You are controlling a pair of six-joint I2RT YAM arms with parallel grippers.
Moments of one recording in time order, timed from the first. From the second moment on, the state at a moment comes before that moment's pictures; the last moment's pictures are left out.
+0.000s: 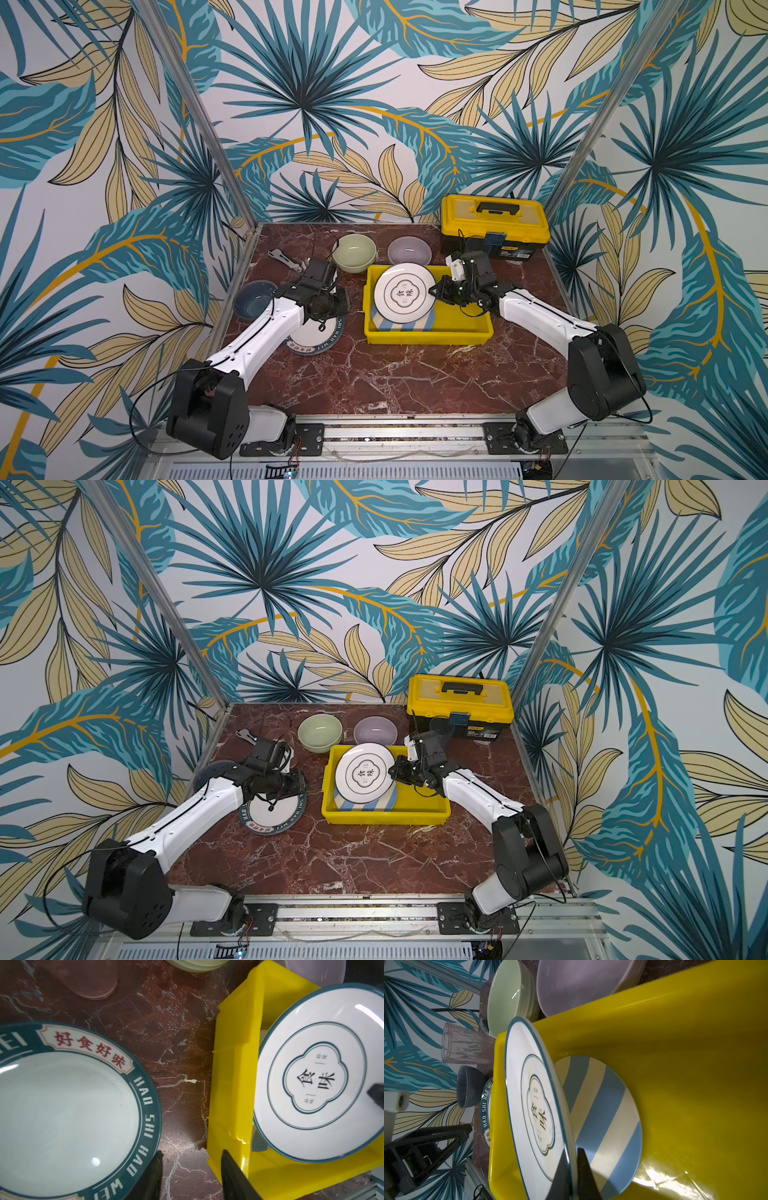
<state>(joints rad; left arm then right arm) -0.34 1.38 1.01 -0.65 0.16 -0.56 0.36 1.55 1.00 -0.26 -0.36 0.63</state>
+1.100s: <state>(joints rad) -0.46 1.58 1.10 -0.54 0.17 -0.54 0.35 1.67 0.91 -0.17 -0.41 0.61</state>
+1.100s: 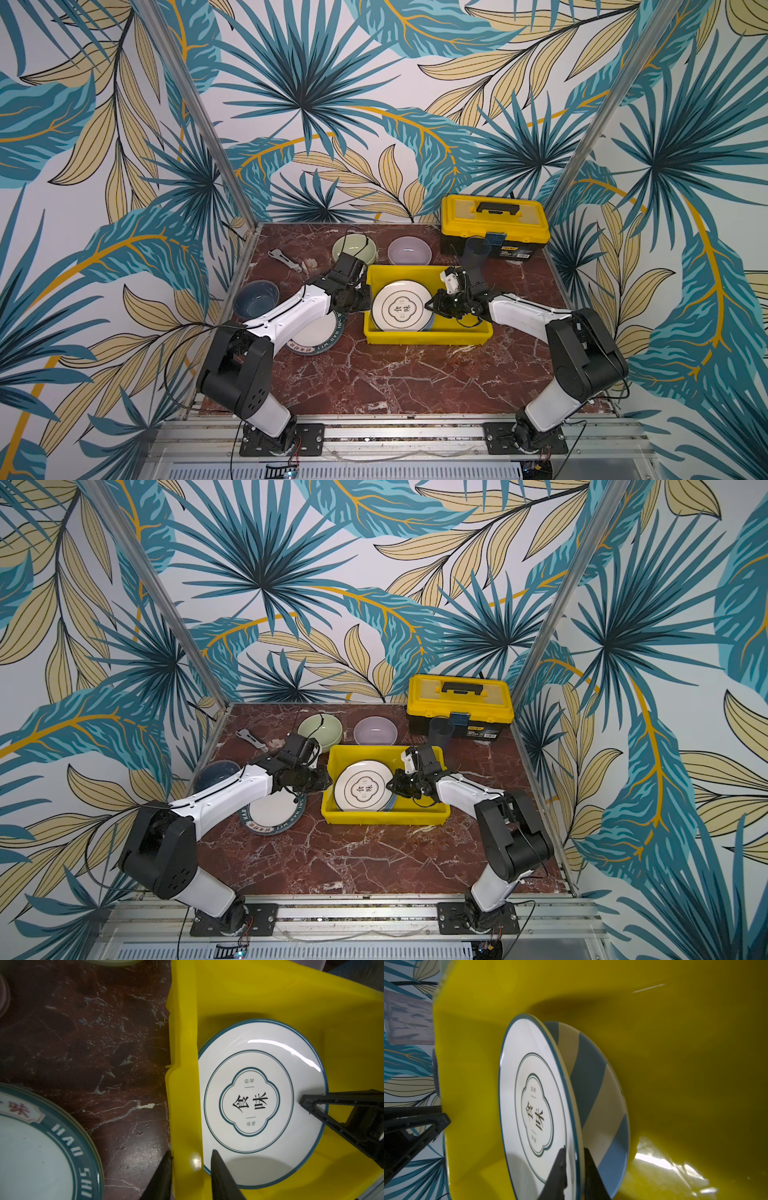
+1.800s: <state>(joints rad) -0.47 1.60 1.11 -0.54 0.15 -0.51 0.42 1.67 1.02 -0.41 -0.23 0.49</state>
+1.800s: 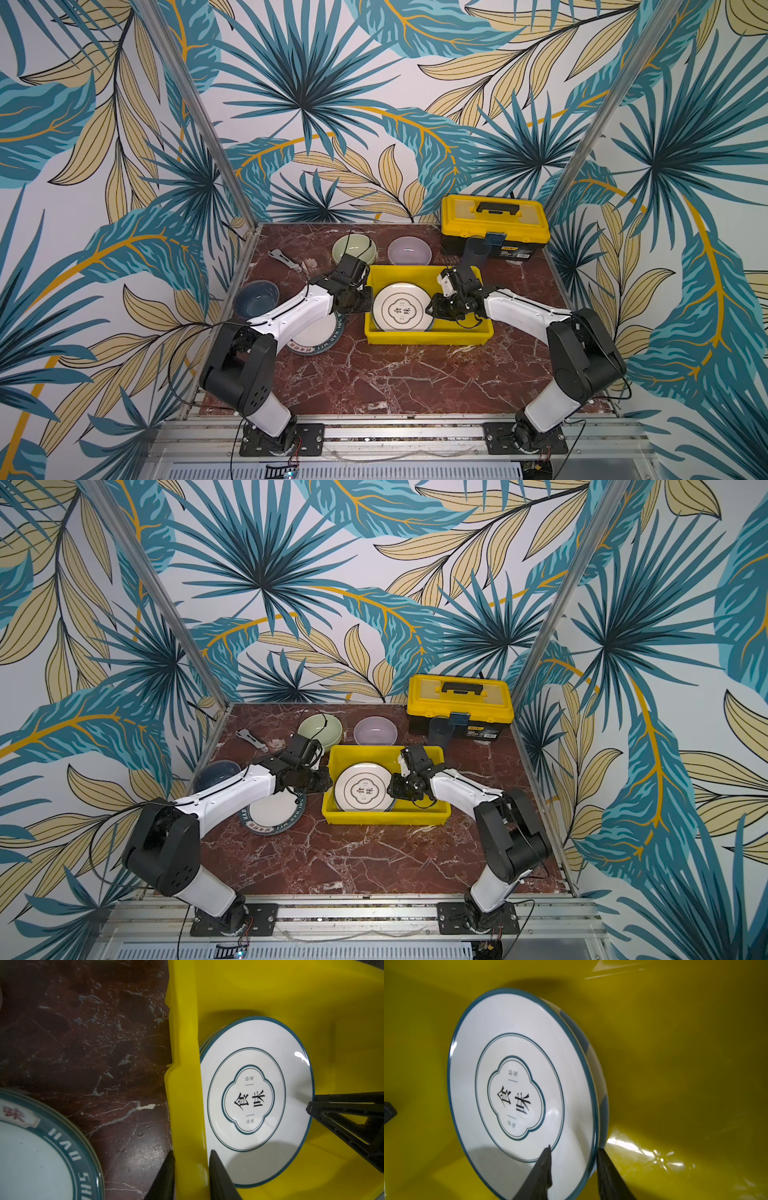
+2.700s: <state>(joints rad) -0.70 1.85 1.36 -0.48 0.21 -0.53 0.43 1.37 1.07 -0.66 0.02 0.47</state>
